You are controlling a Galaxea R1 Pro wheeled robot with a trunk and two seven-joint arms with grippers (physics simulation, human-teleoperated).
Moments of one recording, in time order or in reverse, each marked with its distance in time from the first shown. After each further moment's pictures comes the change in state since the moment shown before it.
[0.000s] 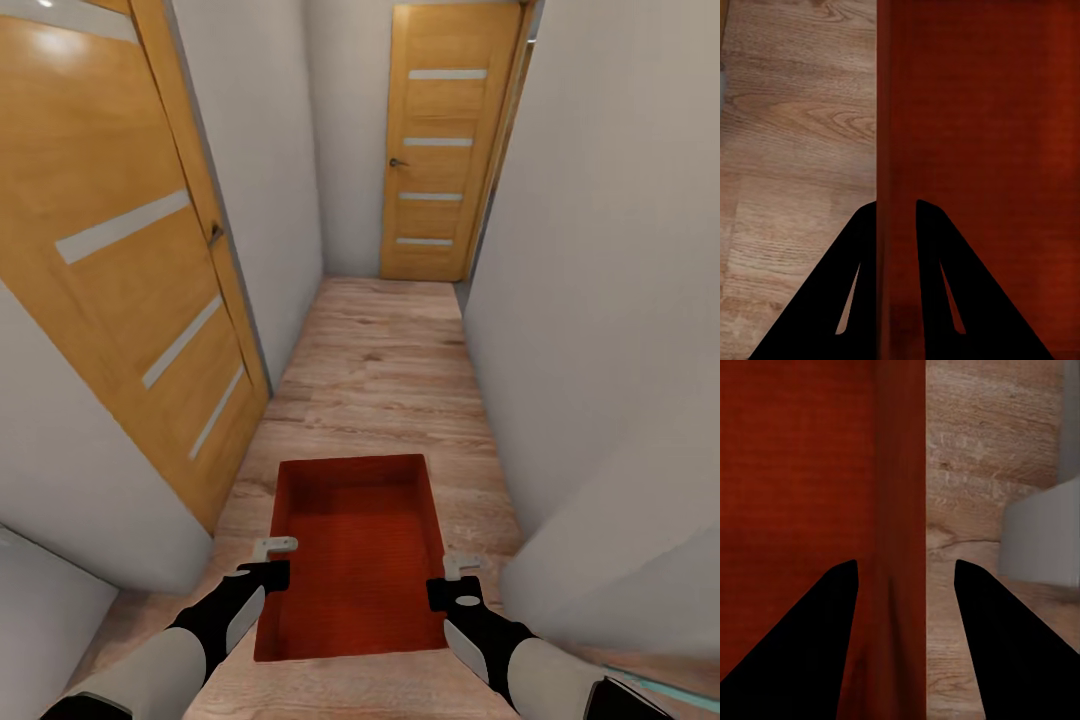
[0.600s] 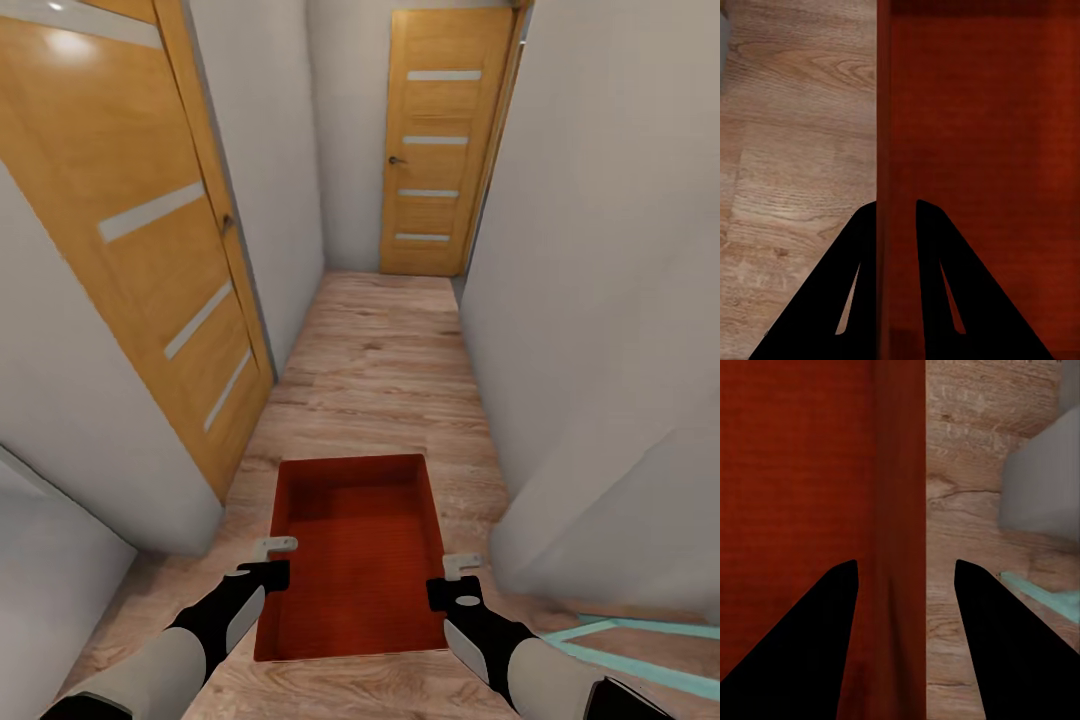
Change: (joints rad) left arm 0.000 0.000 0.001 0.000 -0.002 0.001 0.000; right arm 0.000 0.000 0.000 0.000 0.000 0.000 0.000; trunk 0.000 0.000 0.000
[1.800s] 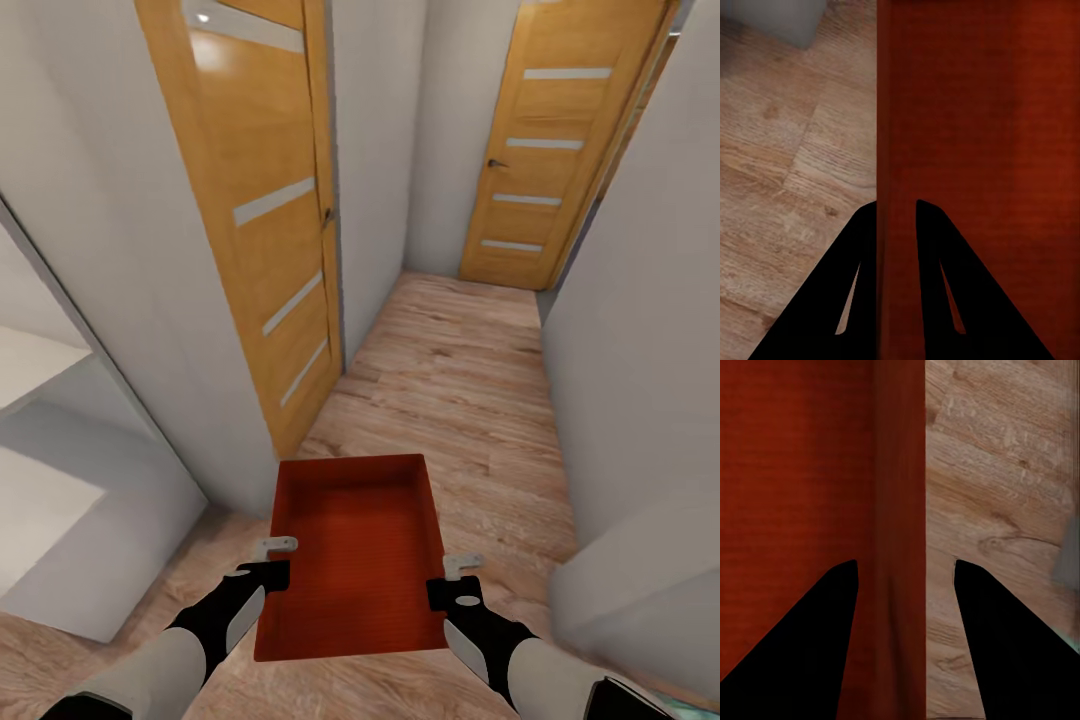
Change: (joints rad) left arm 0.000 0.000 -0.001 0.001 0.002 0.000 0.000; right arm 0.000 0.000 0.001 -0.002 -0.001 0.000 -0.002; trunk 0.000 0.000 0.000
